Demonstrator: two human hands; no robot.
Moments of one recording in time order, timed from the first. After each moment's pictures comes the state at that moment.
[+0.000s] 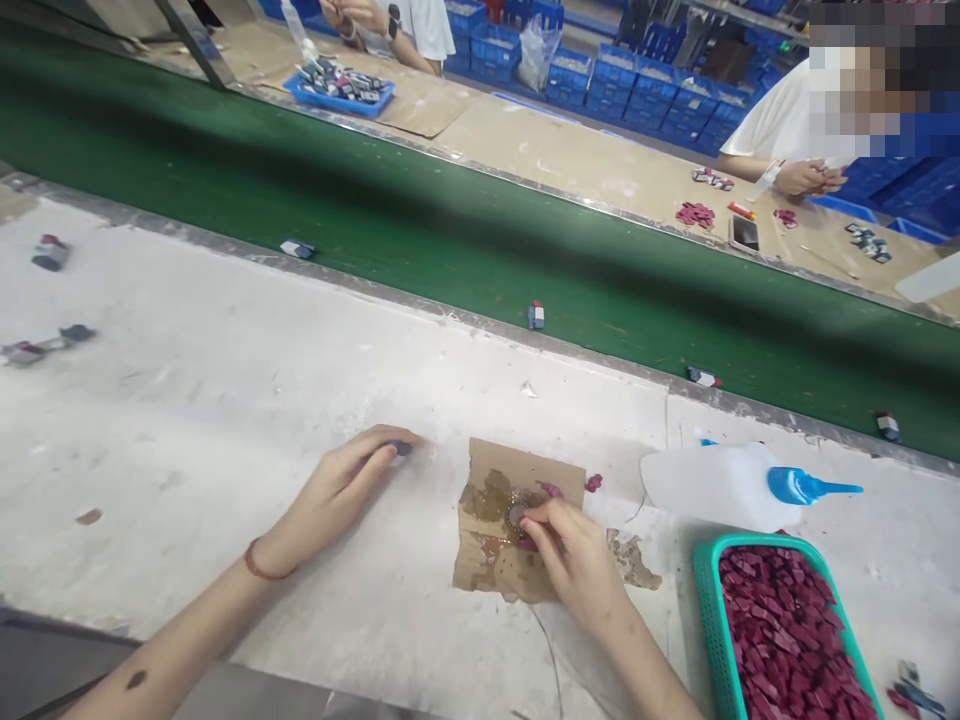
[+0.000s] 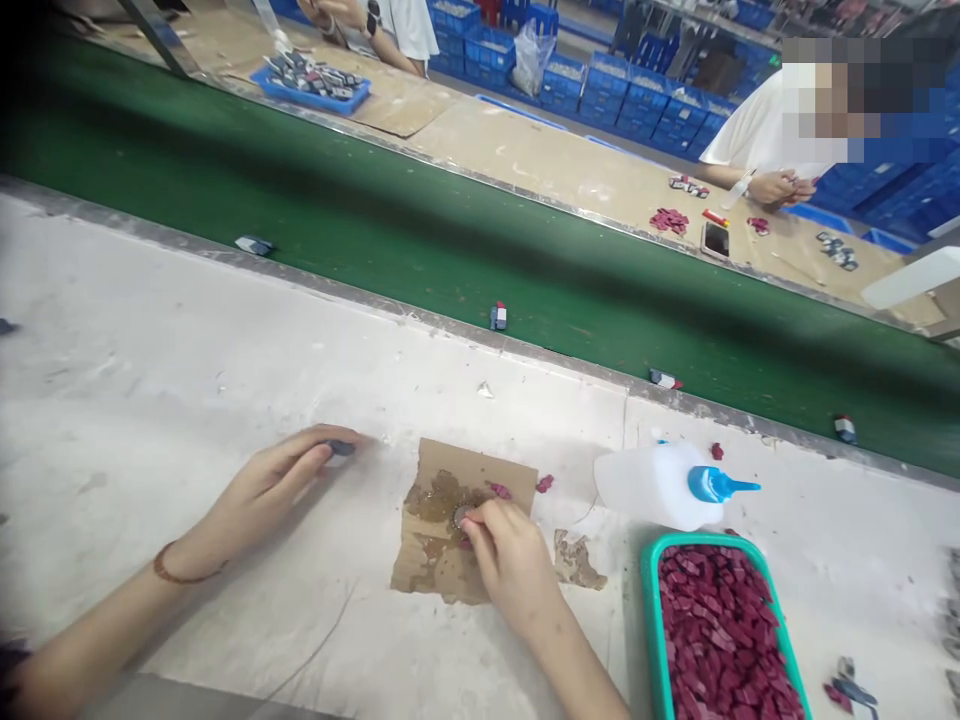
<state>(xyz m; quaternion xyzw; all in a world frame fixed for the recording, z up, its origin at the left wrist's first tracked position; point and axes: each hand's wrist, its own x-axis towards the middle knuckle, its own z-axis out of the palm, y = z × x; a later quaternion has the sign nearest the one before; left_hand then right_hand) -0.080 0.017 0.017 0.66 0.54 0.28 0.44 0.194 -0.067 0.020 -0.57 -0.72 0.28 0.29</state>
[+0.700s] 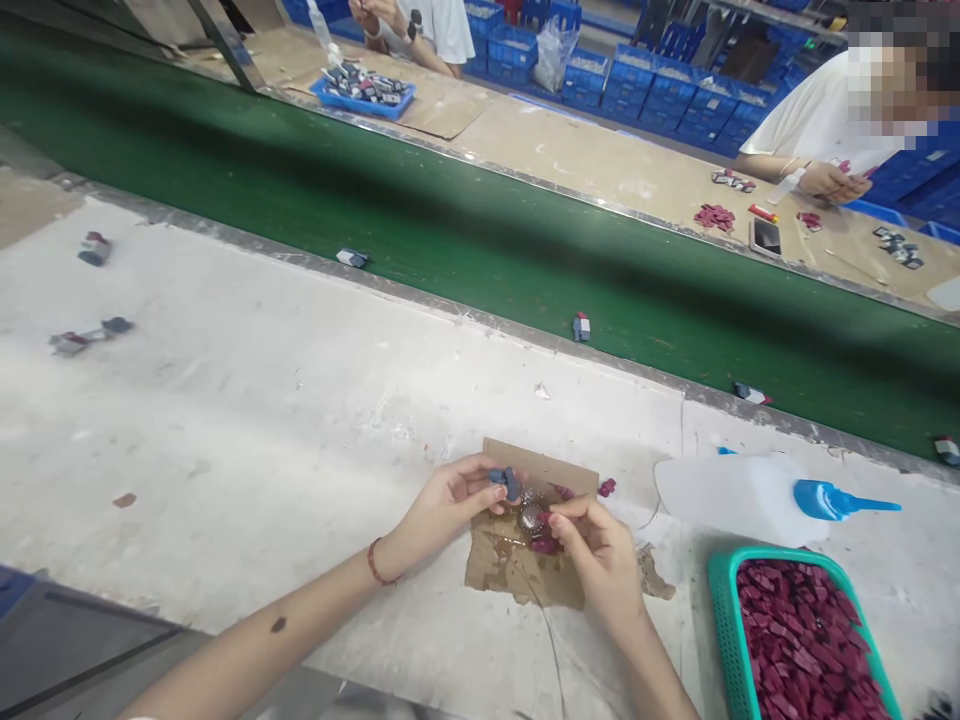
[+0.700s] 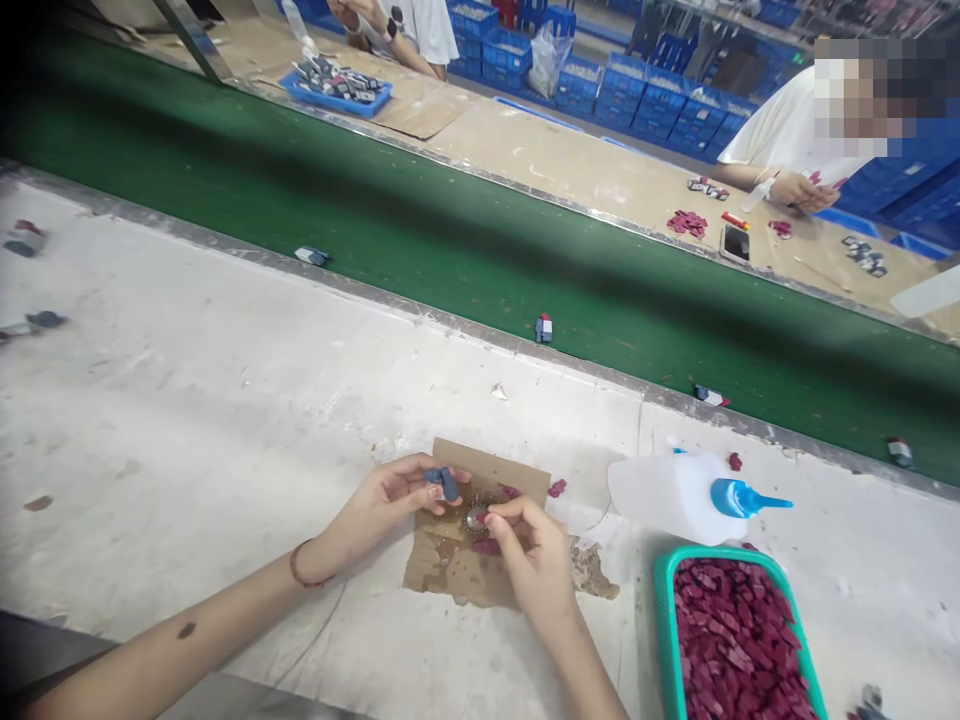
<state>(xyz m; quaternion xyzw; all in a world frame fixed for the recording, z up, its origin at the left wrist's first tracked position) 0.002 -0.002 0.013 0.36 0.42 0.33 0.76 0.193 -0.066 0.017 -0.60 -0.51 0.46 0.41</state>
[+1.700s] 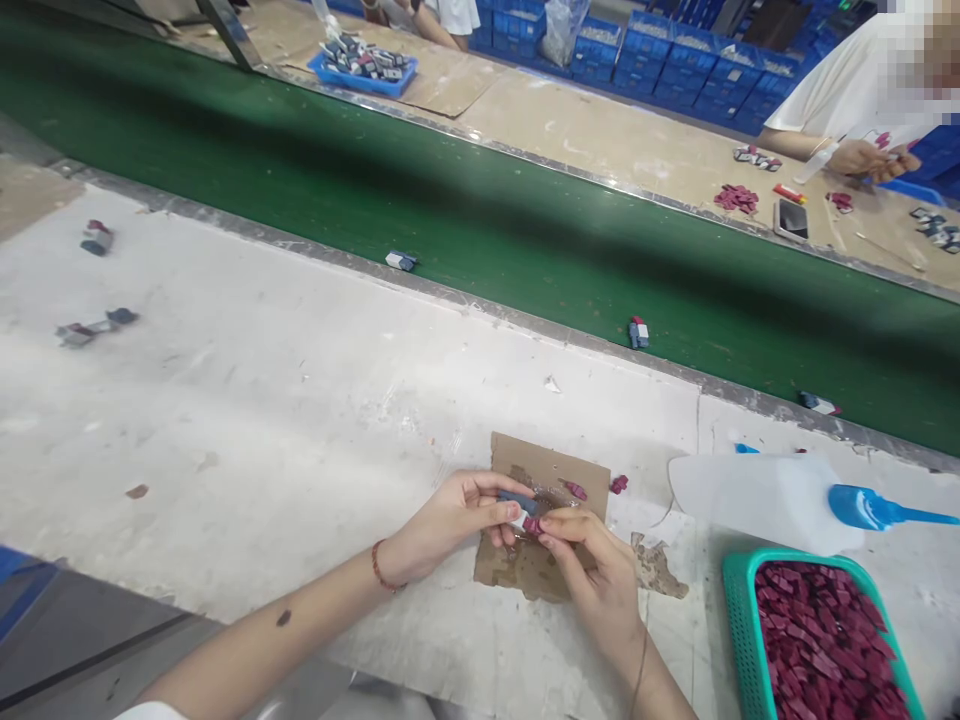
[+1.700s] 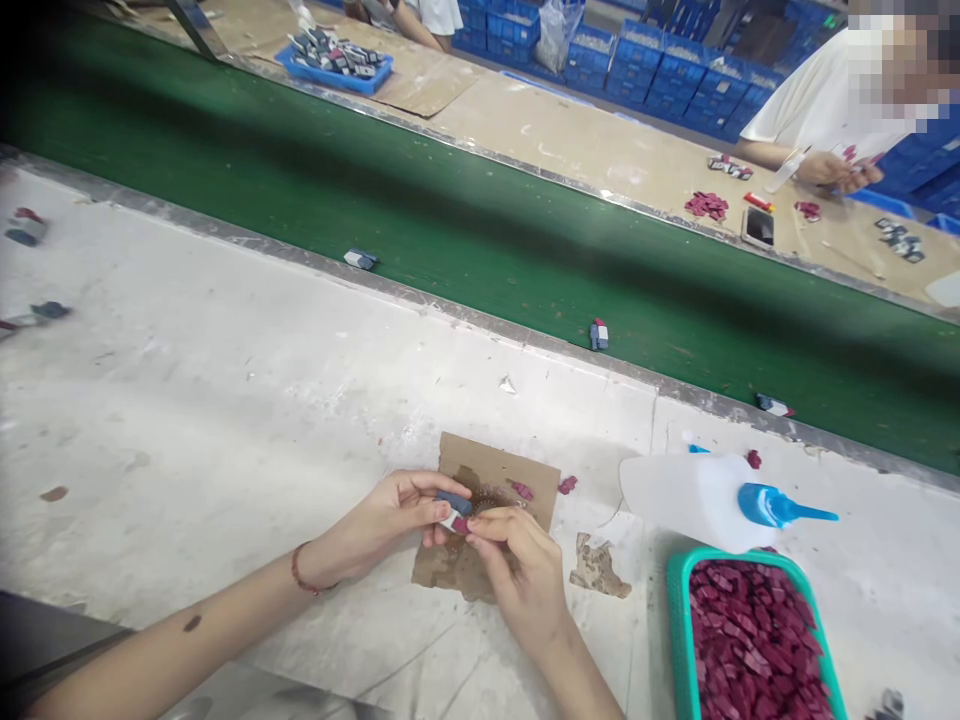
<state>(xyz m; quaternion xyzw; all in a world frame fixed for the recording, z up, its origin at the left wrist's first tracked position) -0.001 -0.007 0.012 0.29 0.41 0.24 0.83 0.179 -0.069 0.024 -0.52 -0.65 0.33 0.44</state>
